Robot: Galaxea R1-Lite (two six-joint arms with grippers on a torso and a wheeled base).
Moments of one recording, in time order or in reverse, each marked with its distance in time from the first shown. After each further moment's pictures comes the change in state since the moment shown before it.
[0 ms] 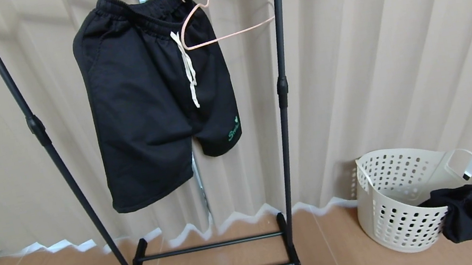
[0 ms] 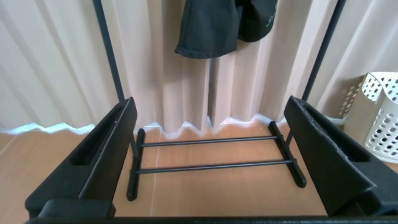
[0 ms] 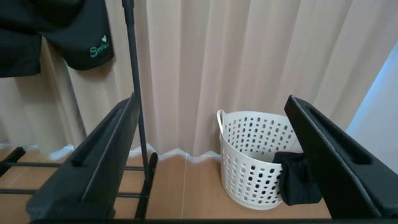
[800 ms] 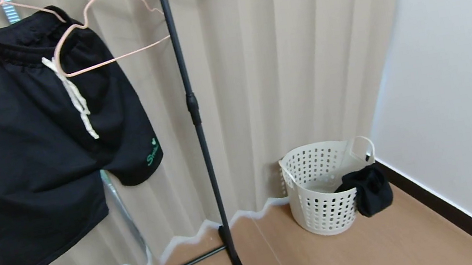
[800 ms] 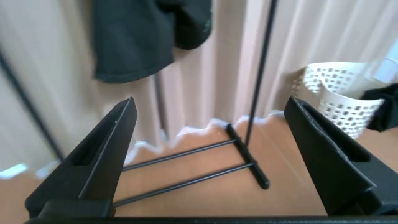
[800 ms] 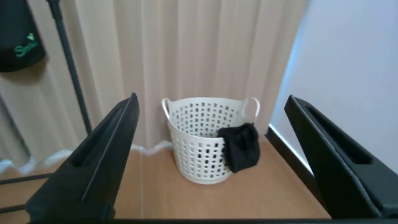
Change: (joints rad) left arm 0.000 0.000 0.000 0.000 0.000 0.000; right arm 0.000 0.000 0.000 0.000 0.000 0.000
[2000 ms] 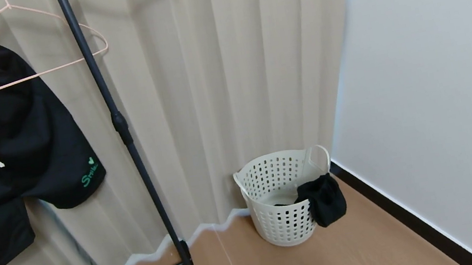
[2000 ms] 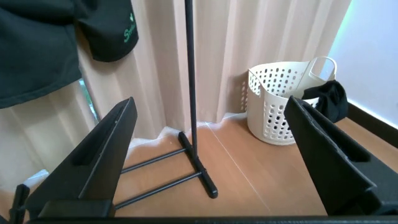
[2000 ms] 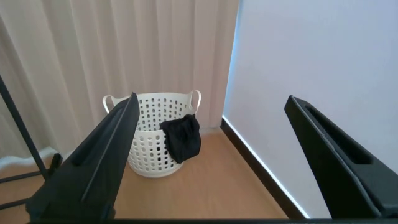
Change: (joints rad) left arm 0.000 0.000 0.000 0.000 0.000 0.000; right arm -0.001 0.000 0.000 -0.001 0.000 0.000
